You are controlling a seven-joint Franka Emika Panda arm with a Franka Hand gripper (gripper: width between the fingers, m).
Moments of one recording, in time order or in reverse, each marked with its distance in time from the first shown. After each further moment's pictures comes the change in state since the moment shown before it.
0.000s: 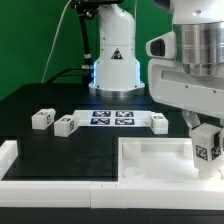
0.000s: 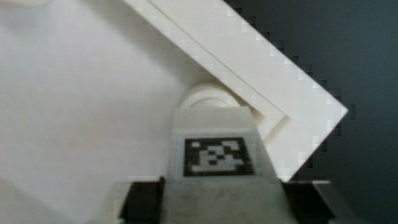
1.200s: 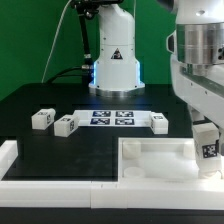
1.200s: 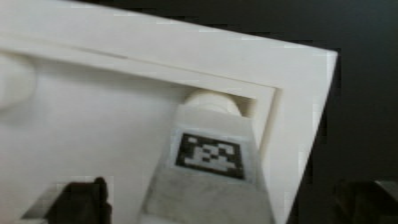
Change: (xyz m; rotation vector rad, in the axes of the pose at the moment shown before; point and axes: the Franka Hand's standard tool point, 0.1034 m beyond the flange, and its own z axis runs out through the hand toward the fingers) arm 0.000 0.000 0.000 0.000 0.002 0.117
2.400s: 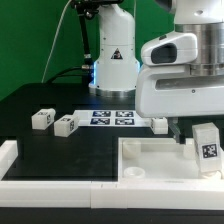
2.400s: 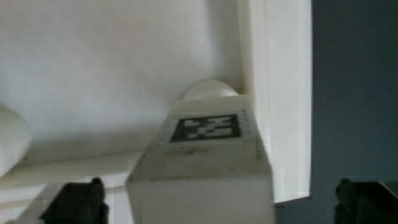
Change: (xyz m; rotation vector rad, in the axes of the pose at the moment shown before) arm 0.002 0.000 0.000 -0.002 0.001 -1.094
